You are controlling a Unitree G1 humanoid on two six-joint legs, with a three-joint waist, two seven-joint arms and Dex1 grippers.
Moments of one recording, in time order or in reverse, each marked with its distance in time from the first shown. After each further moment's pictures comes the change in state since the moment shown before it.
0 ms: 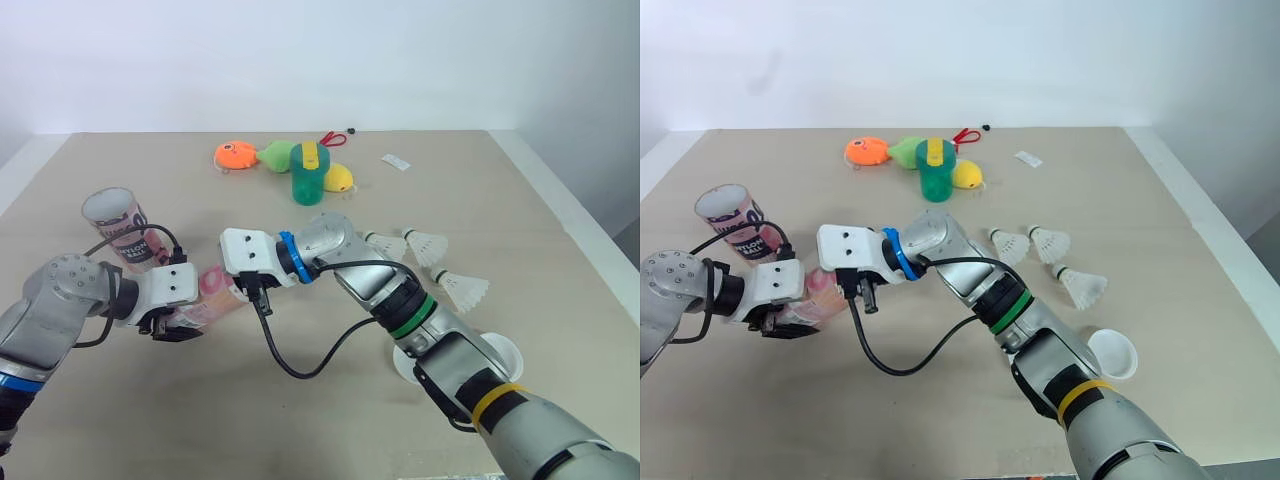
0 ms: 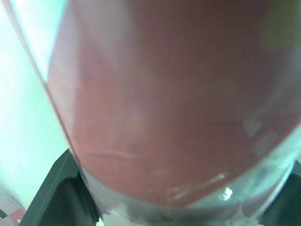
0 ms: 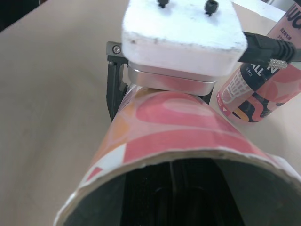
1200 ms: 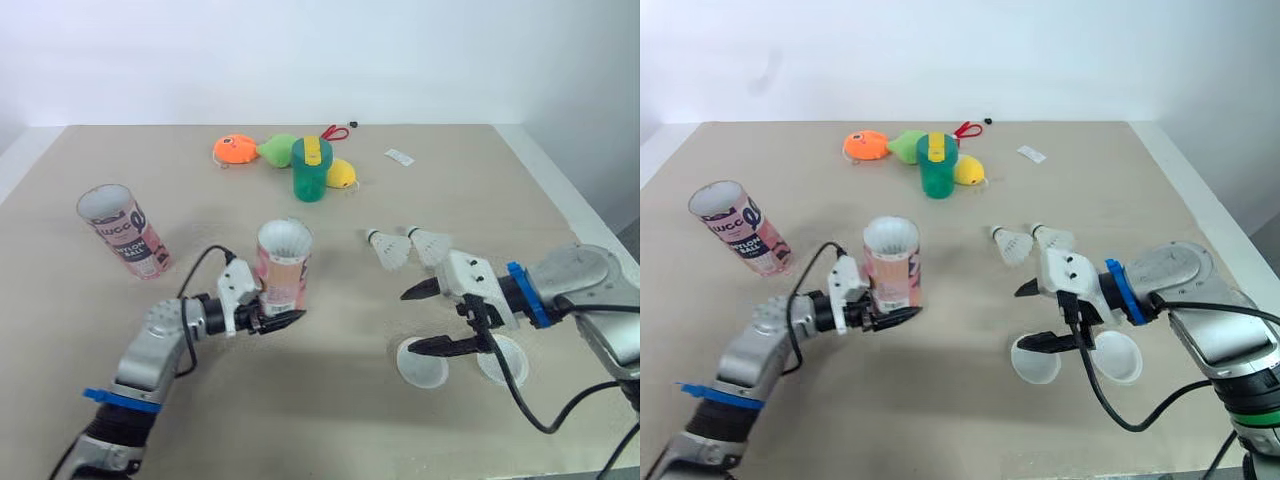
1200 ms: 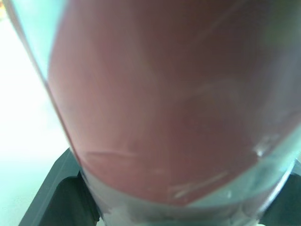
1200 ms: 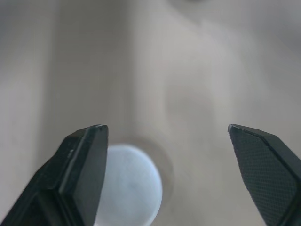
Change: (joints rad) left arm 0.056 -0.660 -0.005 0.180 -0.218 -0.267 0.309; right arm 0.640 -0.957 -0.454 -0.654 0.272 0.292 0.188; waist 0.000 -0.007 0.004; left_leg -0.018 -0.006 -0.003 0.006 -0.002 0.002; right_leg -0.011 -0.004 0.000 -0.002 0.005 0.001
